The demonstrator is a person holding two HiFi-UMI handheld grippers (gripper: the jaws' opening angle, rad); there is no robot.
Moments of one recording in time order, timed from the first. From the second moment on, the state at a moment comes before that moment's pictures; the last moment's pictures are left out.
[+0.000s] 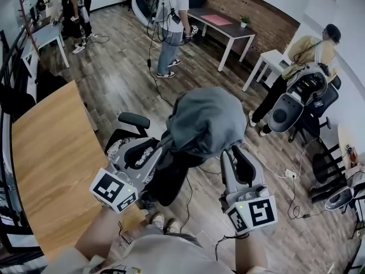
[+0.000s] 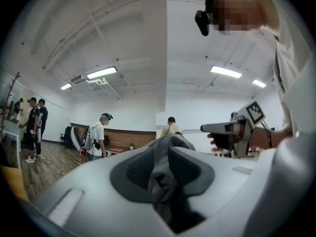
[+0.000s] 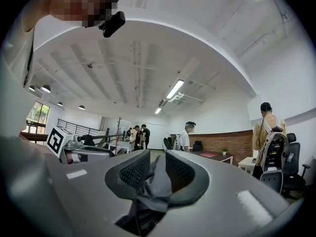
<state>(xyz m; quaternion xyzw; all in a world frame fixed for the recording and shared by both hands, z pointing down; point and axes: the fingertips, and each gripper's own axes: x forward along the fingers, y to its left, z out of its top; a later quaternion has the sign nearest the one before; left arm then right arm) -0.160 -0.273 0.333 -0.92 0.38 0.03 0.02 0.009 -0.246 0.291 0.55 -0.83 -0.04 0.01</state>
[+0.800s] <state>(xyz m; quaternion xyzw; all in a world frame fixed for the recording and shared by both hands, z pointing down) -0.147 -0.371 0.448 -0.95 0.30 0.00 -0.09 0.027 -0.364 0.316 0.50 -0.87 -0.01 0.04</state>
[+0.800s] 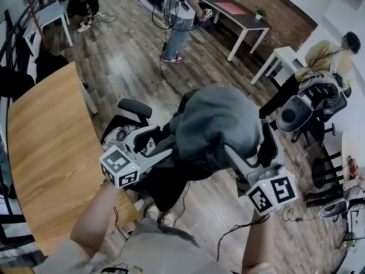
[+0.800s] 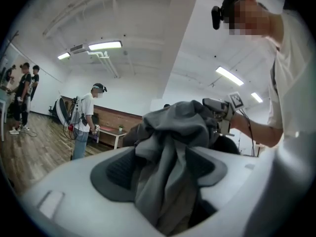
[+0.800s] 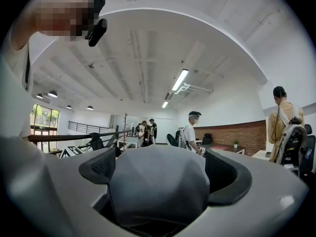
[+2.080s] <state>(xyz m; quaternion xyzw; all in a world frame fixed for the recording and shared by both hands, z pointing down) -0.061 -0.405 0.507 -0.96 0.20 -0.02 -0.18 0.051 -0.402 0.375 0.50 -0.86 0.05 0.05</state>
